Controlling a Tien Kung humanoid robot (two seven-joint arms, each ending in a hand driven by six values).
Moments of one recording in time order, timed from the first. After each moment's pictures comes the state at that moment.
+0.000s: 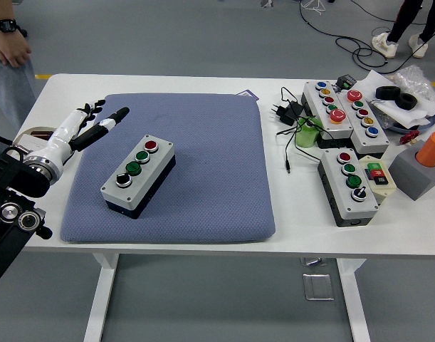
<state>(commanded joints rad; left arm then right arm) -0.37 0.35 -1.15 -1.58 1.74 0.04 0.57 0.05 -0.16 0.70 0.18 -0.53 -0.31 -0.12</state>
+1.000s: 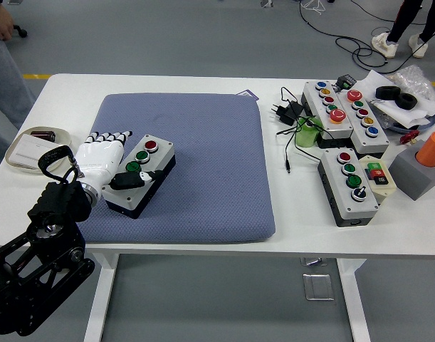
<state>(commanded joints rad) -0.39 0.29 -0.95 -1.49 2.27 -0.08 0.65 0.04 -0.16 0.70 0.18 -0.55 -0.31 -0.12</state>
